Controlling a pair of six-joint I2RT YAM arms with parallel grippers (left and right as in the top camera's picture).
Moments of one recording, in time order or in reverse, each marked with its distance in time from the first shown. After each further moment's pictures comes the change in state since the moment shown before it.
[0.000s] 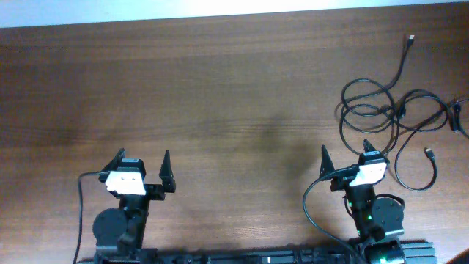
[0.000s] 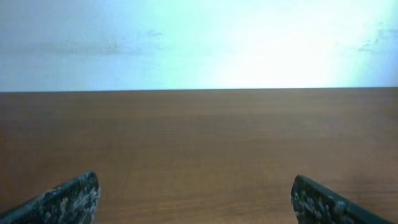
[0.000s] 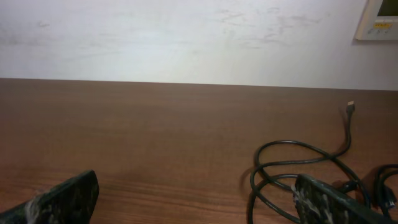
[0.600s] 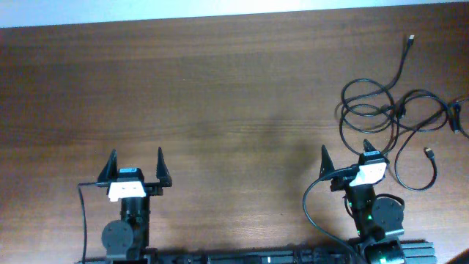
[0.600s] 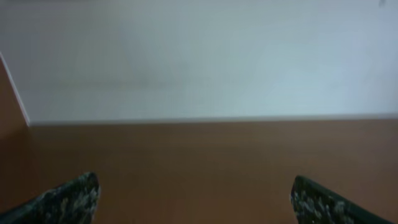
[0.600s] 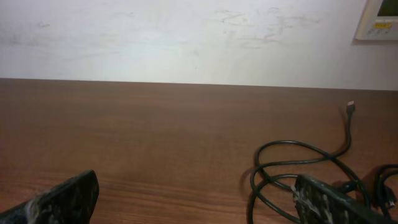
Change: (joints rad) left arm 0.024 -0.146 -0.238 0.268 -0.082 0.063; right arm 0.000 0.000 0.000 0.000 0.000 -0.001
